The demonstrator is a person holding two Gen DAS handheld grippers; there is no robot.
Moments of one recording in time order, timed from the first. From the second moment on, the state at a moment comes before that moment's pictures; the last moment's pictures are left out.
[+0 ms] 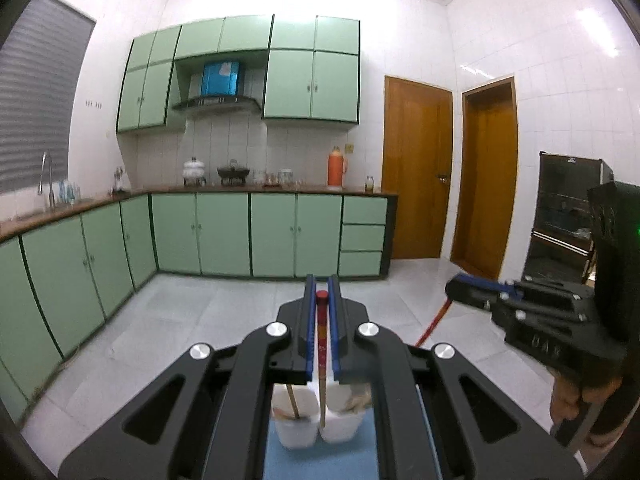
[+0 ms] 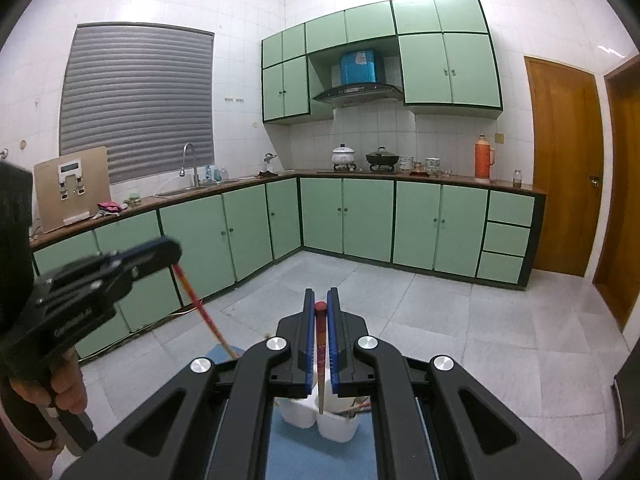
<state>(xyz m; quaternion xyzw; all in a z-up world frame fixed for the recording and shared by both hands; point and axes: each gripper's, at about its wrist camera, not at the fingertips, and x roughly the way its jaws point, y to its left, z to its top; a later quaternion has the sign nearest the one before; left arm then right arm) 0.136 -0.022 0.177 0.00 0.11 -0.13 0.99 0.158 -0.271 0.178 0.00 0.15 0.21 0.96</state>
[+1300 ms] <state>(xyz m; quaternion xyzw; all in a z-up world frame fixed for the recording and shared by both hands) 0.135 -0.001 0.114 0.01 0.16 -0.08 0.98 0.137 -0.303 0.109 0.03 0.19 0.15 0.97</state>
